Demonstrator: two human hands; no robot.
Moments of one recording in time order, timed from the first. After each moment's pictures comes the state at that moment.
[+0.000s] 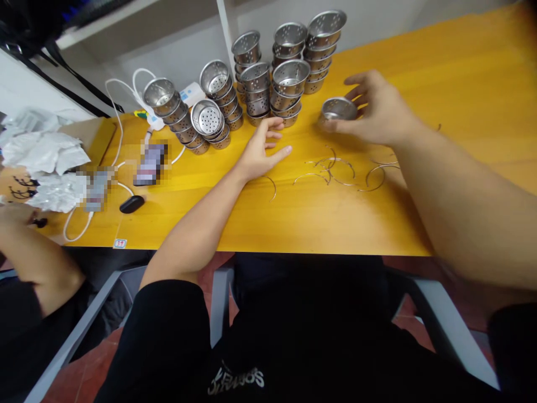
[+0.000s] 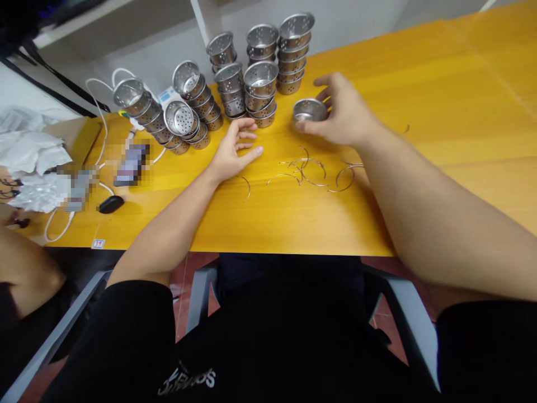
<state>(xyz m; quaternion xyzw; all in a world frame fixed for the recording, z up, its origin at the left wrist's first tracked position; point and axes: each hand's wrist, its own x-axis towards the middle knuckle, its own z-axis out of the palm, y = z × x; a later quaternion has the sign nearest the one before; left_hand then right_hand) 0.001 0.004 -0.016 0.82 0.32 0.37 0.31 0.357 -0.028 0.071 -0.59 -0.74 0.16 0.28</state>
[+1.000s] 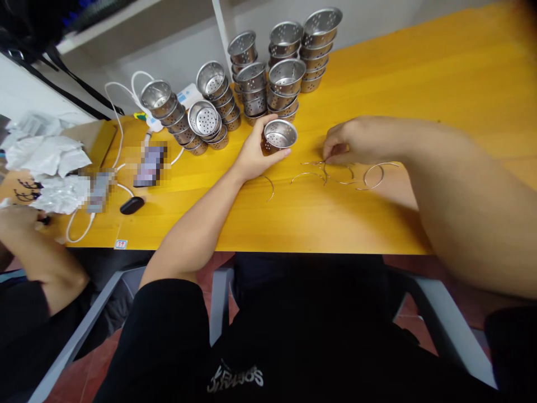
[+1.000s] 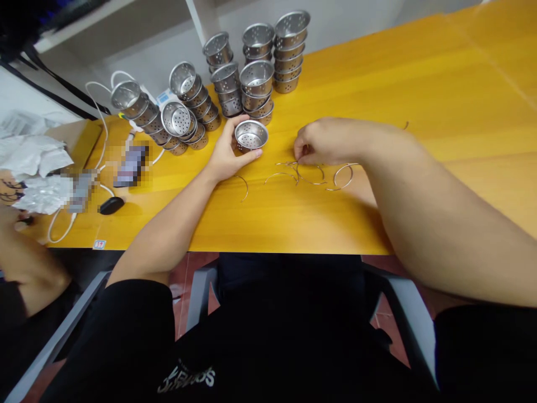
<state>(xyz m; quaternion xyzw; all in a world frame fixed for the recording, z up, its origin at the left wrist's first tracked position) 0.000 -0.005 0.001 0.82 0.34 0.37 0.27 0.354 -0.054 0.103 -0.39 -0.90 0.17 0.01</state>
